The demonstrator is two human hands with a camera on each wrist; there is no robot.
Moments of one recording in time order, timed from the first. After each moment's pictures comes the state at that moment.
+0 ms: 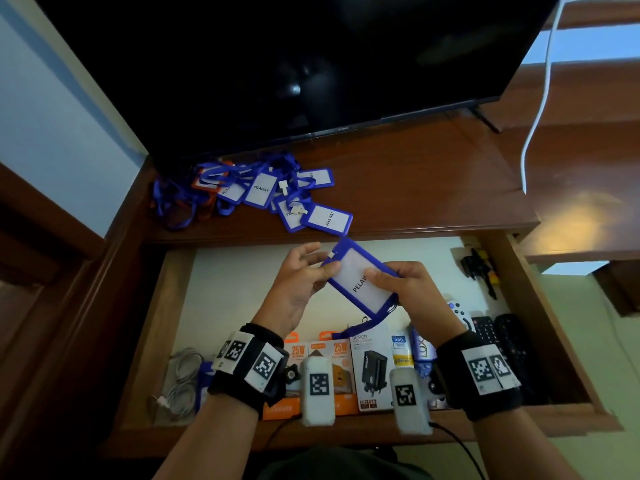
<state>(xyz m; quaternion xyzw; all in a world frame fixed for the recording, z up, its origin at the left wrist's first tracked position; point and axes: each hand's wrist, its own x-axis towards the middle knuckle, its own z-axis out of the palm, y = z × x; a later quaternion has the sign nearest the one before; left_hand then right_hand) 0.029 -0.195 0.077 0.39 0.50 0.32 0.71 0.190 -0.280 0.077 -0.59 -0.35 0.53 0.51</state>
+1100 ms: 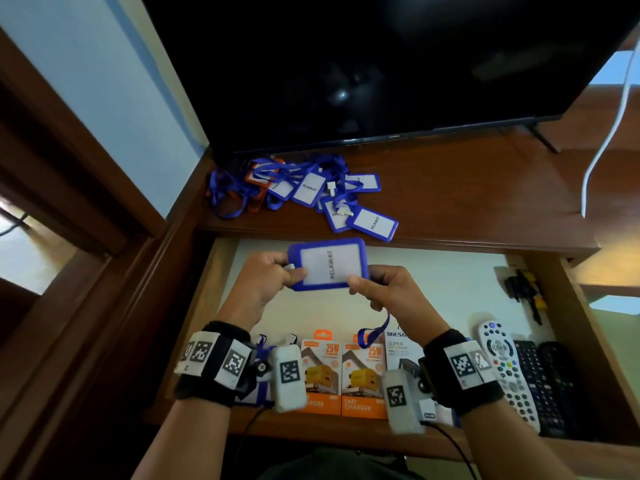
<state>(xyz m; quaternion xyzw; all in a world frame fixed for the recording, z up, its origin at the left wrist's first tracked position) -0.078 -0.181 0.110 0.53 0.60 0.28 0.53 0.118 -0.249 0.083 -0.55 -0.45 0.54 0.44</state>
